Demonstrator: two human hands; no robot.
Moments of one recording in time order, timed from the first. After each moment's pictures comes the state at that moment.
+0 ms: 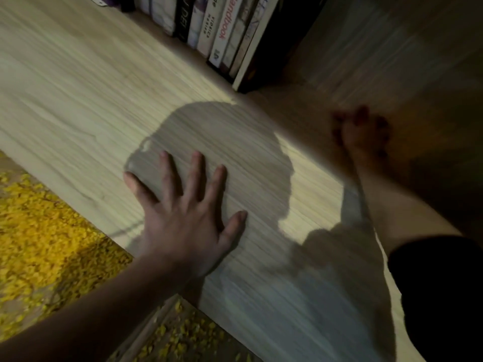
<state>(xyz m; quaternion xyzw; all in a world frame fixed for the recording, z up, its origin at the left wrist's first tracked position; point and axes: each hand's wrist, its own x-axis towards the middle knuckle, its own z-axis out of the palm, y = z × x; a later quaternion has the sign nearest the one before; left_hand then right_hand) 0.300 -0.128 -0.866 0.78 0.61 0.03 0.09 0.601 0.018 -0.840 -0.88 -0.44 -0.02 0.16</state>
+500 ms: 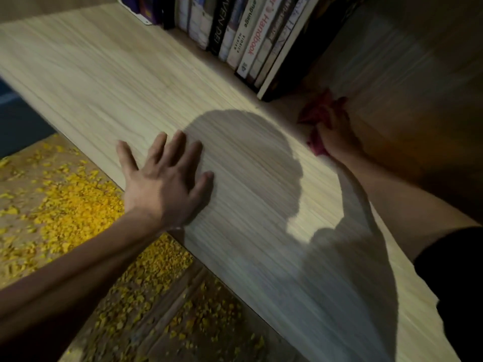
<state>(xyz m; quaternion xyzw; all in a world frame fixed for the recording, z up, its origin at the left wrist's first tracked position) 0.230 -0.100 -0.864 0.74 0.66 0.08 0.09 0.575 0.037 -0.864 -0.76 -0.60 0.16 0.18</state>
